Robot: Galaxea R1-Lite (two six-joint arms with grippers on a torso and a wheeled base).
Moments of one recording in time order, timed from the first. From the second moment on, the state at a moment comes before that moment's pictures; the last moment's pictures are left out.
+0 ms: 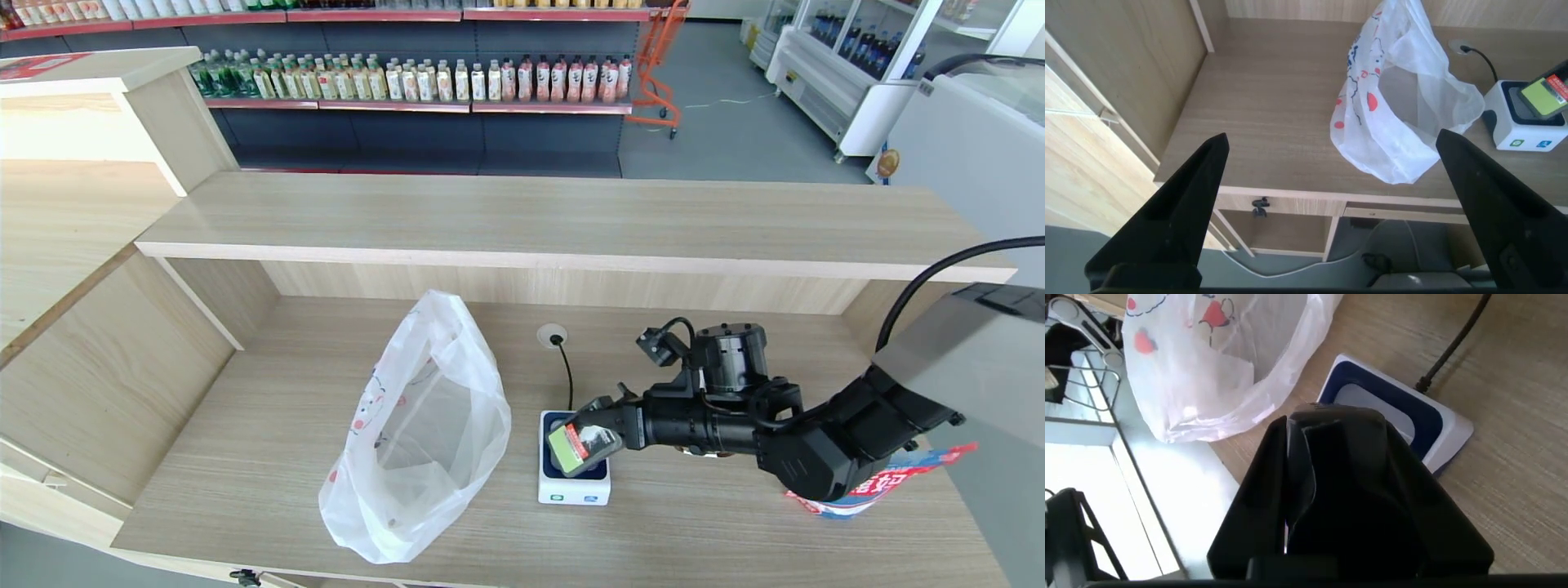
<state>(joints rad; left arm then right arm) 0.00 0.00 0.00 0.00 -0.02 0.00 0.44 2.13 -0.86 -0.80 0.50 0.20</state>
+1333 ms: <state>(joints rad) 0.00 0.00 0.00 0.00 -0.02 0.00 0.36 1.71 -0.63 -0.82 0.32 0.09</state>
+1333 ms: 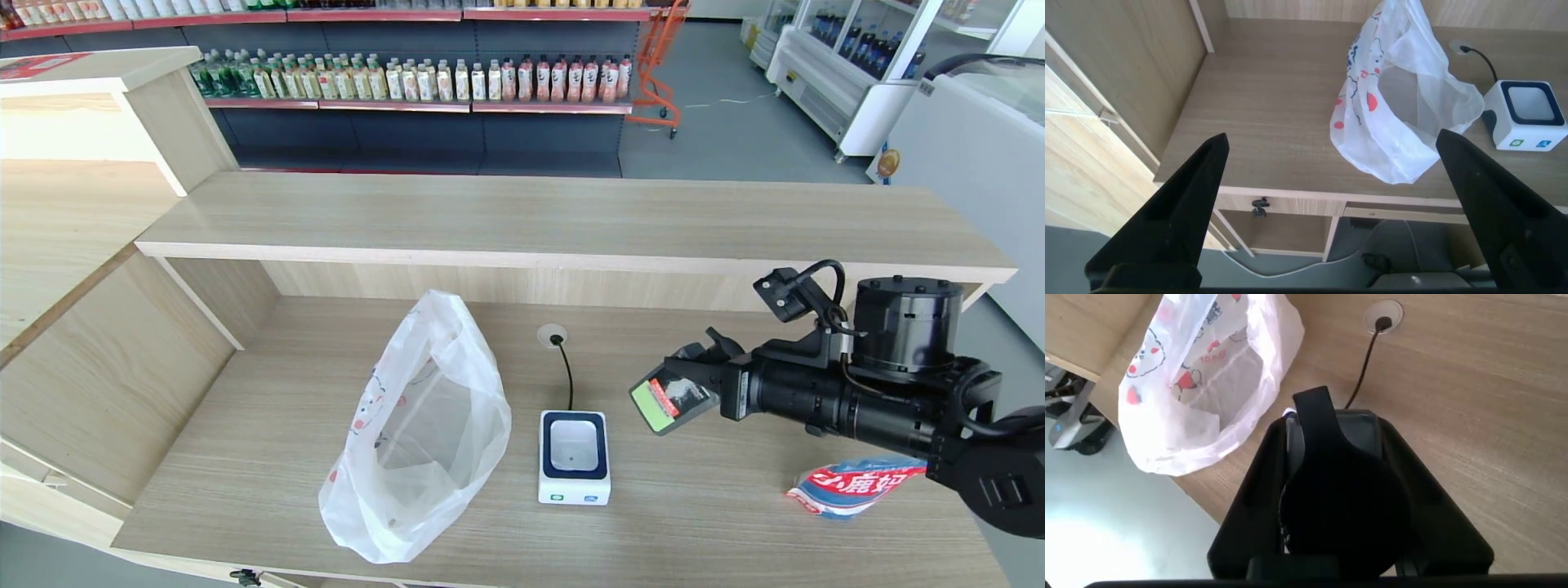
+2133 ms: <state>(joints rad) 0.00 0.00 0.00 0.00 -0.02 0.00 0.43 1.66 -0.65 -0.74 0.31 0.18</state>
